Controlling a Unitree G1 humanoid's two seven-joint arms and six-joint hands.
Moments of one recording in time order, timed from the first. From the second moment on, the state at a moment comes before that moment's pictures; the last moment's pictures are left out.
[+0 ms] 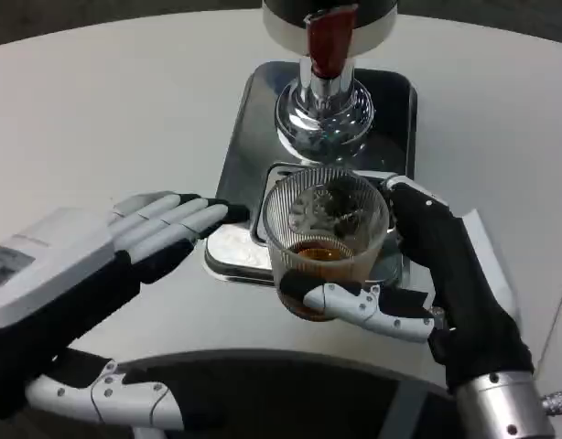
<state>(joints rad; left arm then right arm) 0.13 0.80 0.44 -0.56 0.09 -0.35 -0.61 -0.03 0.00 0.22 -0.46 -0.39 0.05 -0.05</state>
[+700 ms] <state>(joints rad) 0.30 0.80 0.58 -0.65 -0.03 -0.44 -0.68 0.16 -0.10 0.14 -0.72 -0.31 0.11 0.10</state>
